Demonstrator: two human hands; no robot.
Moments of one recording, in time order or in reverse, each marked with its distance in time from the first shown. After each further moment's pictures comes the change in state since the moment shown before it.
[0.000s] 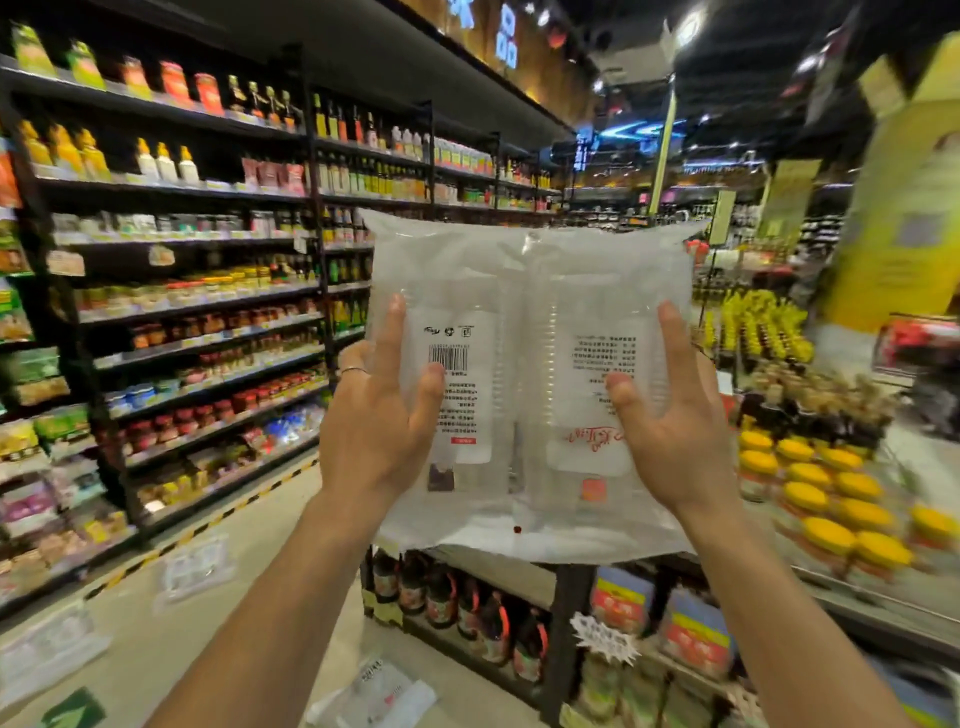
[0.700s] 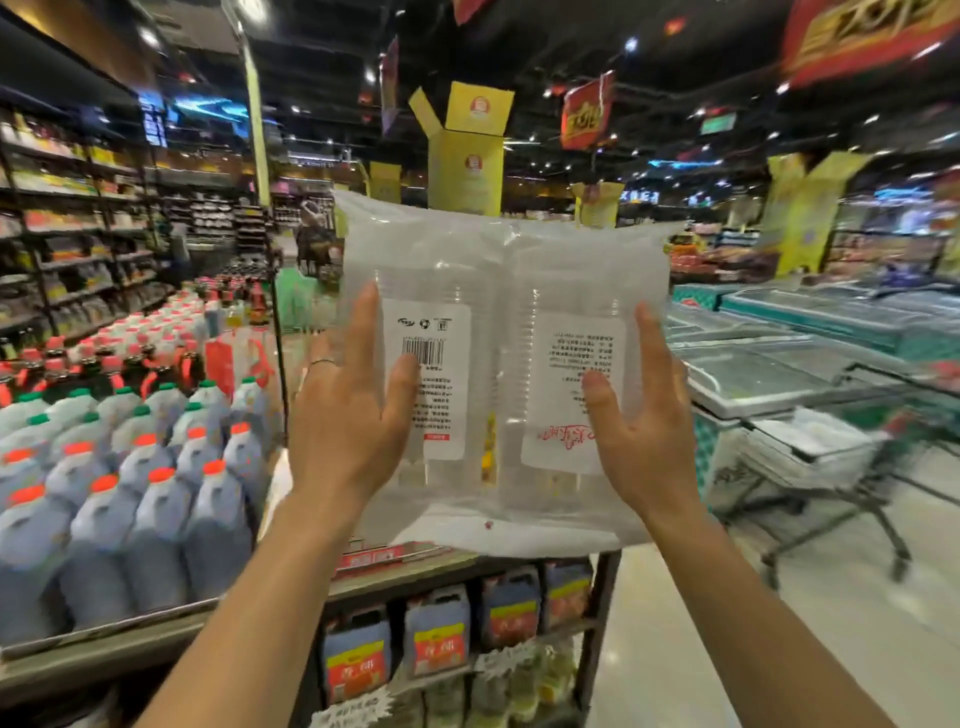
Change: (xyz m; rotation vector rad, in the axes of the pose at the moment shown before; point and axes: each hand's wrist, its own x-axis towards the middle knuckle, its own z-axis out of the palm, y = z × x) left_hand 0.102 0.165 0.261 -0.609 -0.241 0.394; right_hand 0.041 0.132 -0.132 -0.565 0.529 0.214
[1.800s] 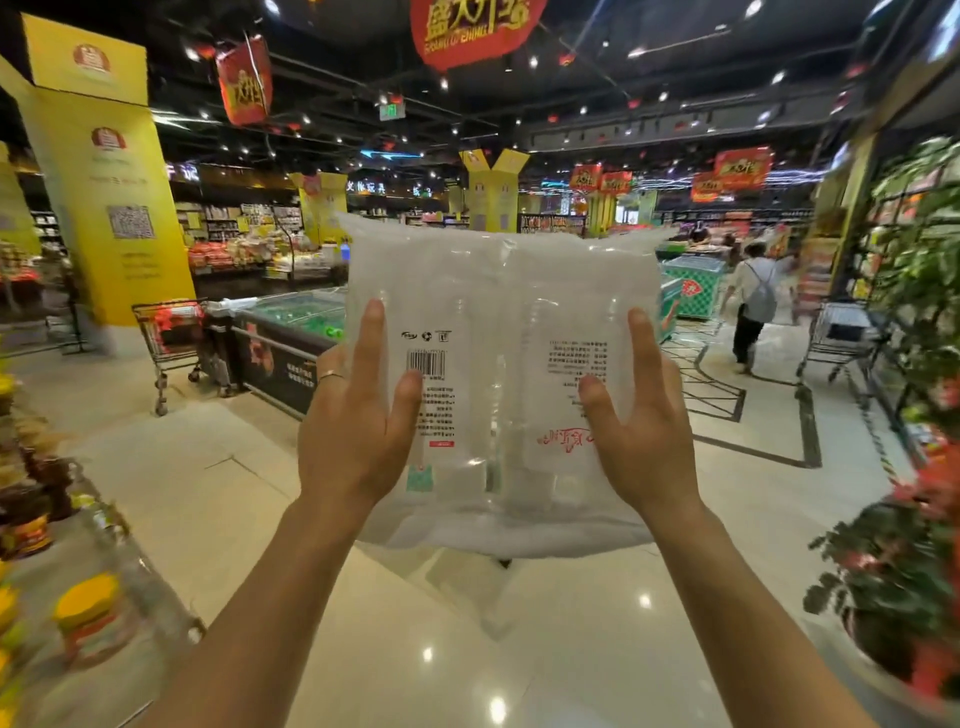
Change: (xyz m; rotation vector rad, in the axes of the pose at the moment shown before) left_hand 0.029 0.458 0.528 -0.483 -0.292 0.282; right_hand 0.170 0.458 -0.383 -0.497 0.290 0.233
